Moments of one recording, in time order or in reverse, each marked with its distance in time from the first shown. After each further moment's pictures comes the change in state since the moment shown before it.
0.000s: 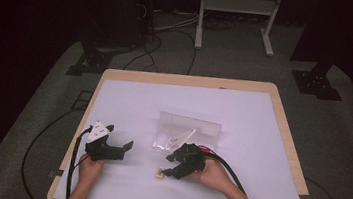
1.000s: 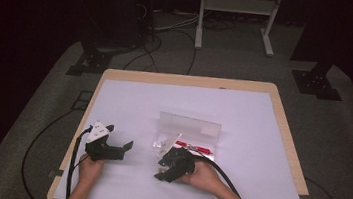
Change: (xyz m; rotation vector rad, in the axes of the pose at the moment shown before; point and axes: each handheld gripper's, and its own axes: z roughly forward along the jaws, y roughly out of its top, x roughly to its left) left arm 0.000 0.000 0.000 -0.002 -0.001 -0.004; right arm 0.007 0.011 0.029 0.060 0.015 -0.033
